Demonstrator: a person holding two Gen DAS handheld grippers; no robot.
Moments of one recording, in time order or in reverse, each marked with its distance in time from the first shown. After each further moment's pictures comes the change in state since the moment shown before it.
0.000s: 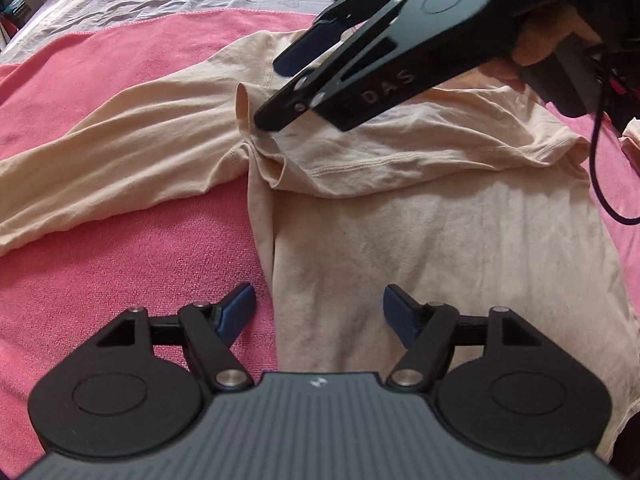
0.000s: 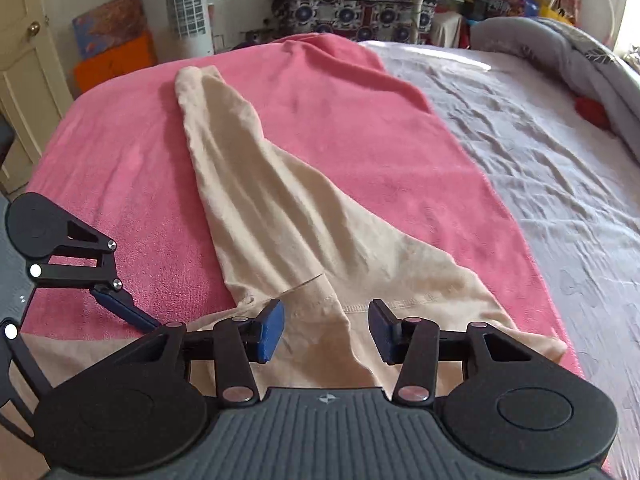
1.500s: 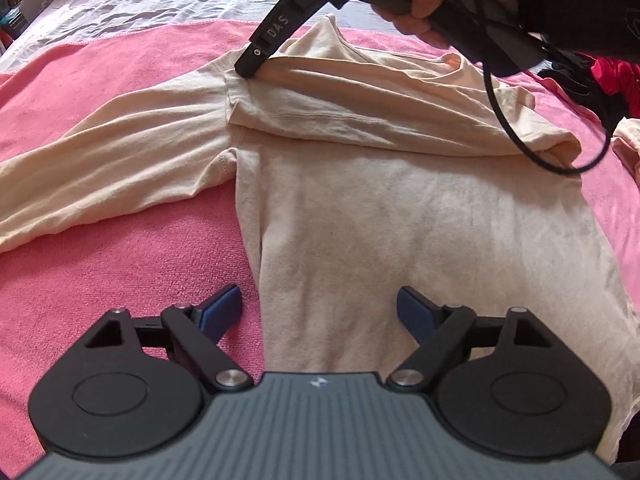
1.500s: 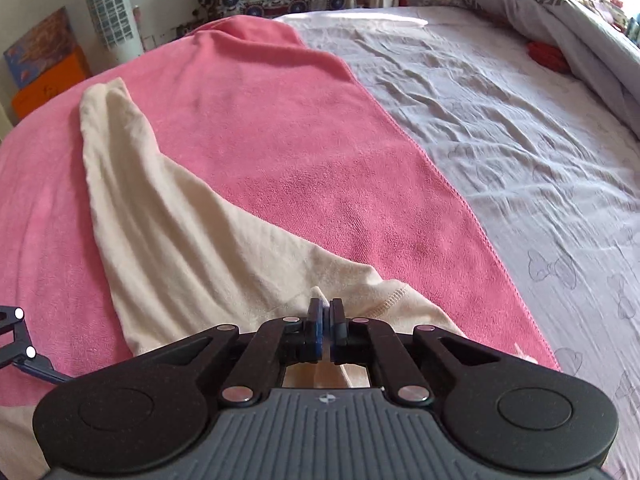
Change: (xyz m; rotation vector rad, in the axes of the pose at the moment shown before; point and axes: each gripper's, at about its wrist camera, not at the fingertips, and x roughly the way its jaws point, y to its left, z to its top) left arm -0.006 0.005 -0.004 0.000 -0.043 -0.016; right arm 0.010 -0.059 0.024 0.255 -0.016 -0.106
